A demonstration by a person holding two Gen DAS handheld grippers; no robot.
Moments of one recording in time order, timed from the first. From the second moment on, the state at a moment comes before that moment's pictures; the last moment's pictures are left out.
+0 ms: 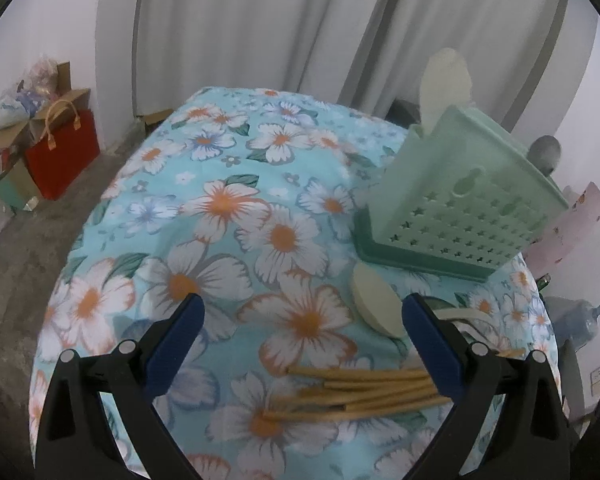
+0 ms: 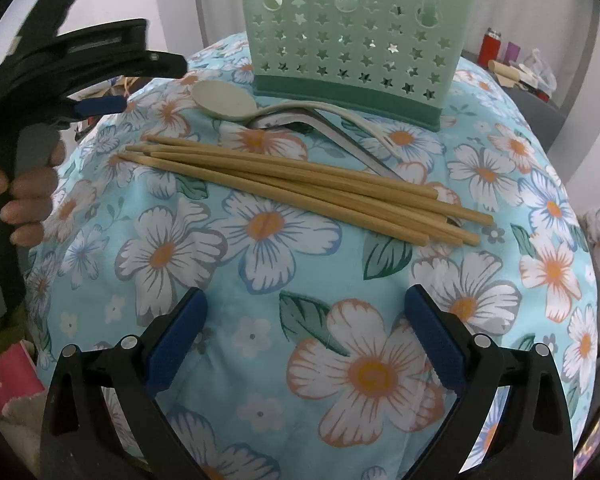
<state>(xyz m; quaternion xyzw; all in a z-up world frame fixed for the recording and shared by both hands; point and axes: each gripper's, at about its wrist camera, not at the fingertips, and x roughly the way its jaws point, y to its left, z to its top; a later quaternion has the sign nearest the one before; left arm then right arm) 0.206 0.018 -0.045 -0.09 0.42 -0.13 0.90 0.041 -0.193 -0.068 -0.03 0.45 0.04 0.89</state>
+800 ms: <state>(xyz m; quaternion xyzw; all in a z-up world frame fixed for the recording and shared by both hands) 0.221 0.006 -0.053 -0.13 0.46 -0.19 0.86 0.040 -0.194 -0.069 -0.03 0.44 0.05 0.90</state>
